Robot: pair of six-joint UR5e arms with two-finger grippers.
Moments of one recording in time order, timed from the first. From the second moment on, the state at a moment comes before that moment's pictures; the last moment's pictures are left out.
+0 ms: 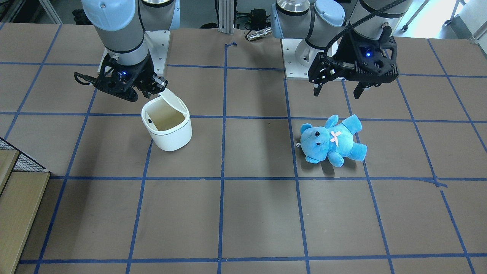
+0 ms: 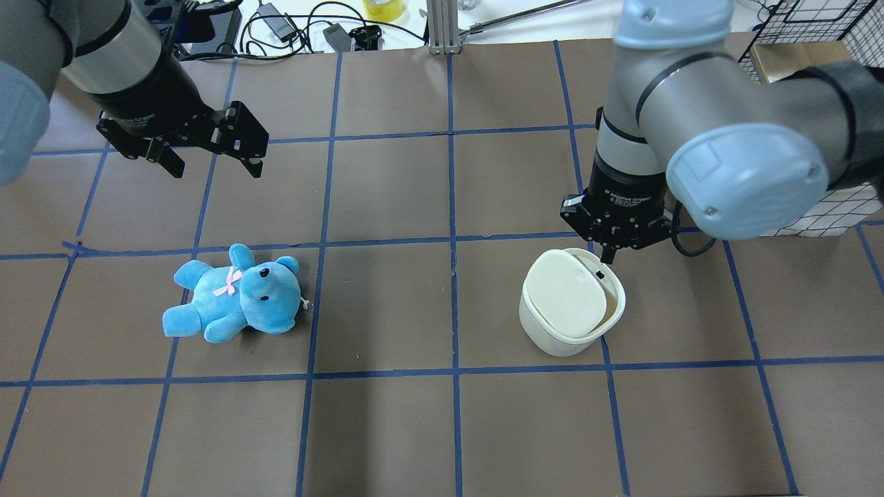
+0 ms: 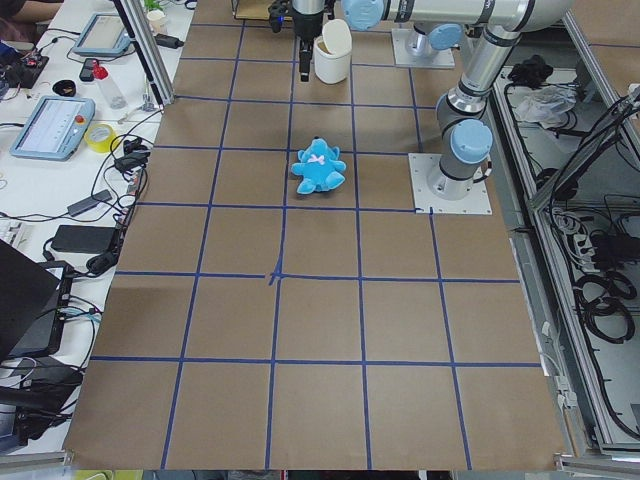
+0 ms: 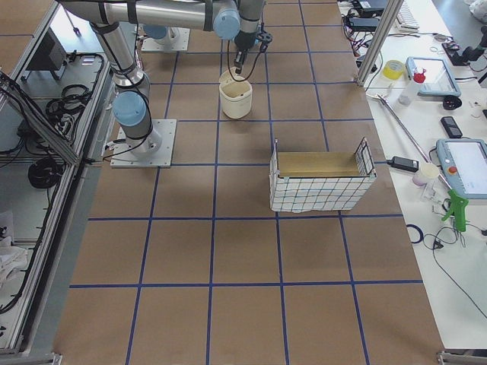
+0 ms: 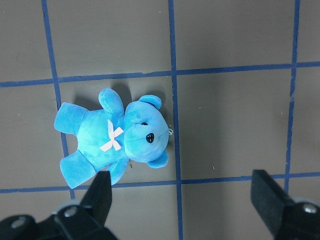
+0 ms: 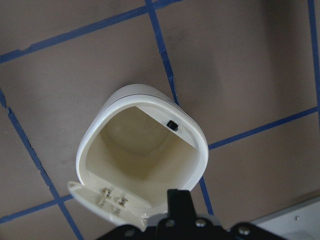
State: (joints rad) left arm -1.54 -1.52 -1.60 -1.55 1.57 0.07; right arm 1.70 -1.59 1.72 -1.52 -1.62 0.45
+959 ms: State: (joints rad) left arm -1.54 -1.52 -1.60 -1.55 1.57 0.07; right arm 1.59 -1.57 1.48 -1.40 -1.66 -0.01
